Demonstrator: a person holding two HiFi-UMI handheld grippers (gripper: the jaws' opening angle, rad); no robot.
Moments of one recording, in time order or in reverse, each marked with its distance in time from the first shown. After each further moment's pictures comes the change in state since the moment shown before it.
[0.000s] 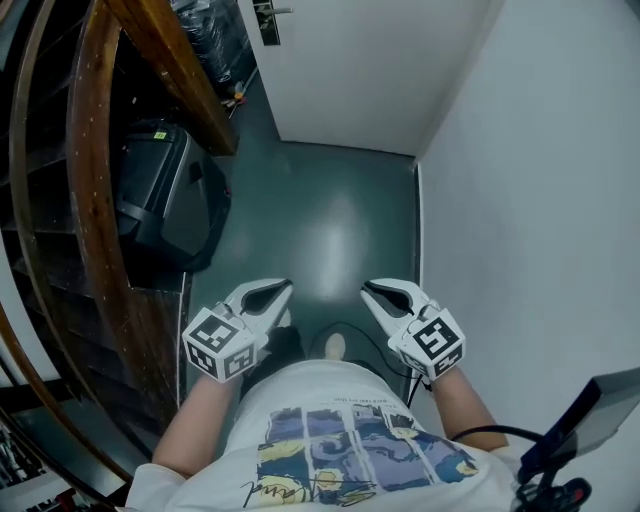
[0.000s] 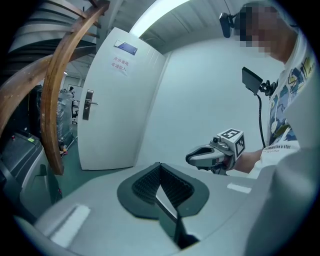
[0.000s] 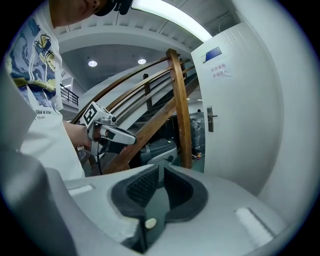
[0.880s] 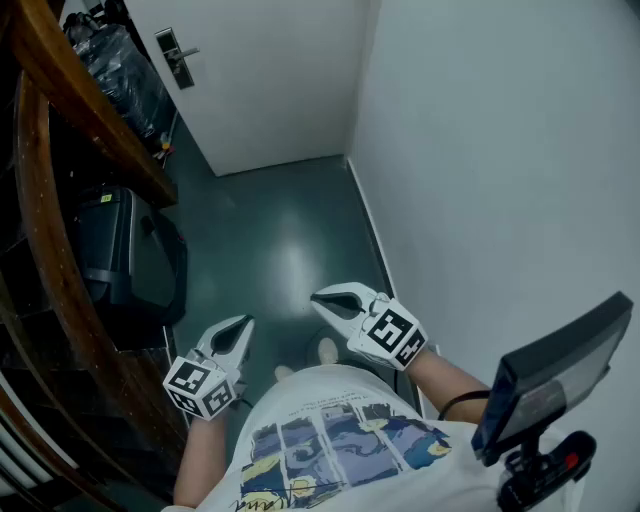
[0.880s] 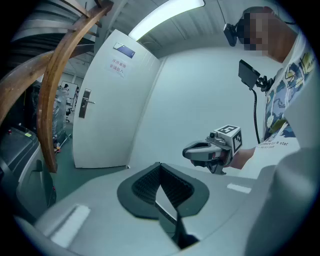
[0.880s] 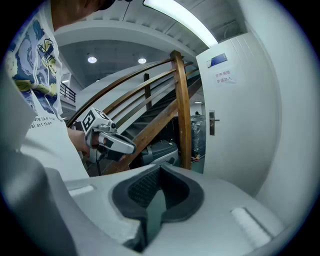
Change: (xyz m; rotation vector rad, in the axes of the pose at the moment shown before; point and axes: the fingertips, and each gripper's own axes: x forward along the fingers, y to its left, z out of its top) left arm -0.071 -0.017 -0.033 -0.015 -0.021 -0.040; right arm 0.004 0.083 0.020 -0.025 -0.006 0.017
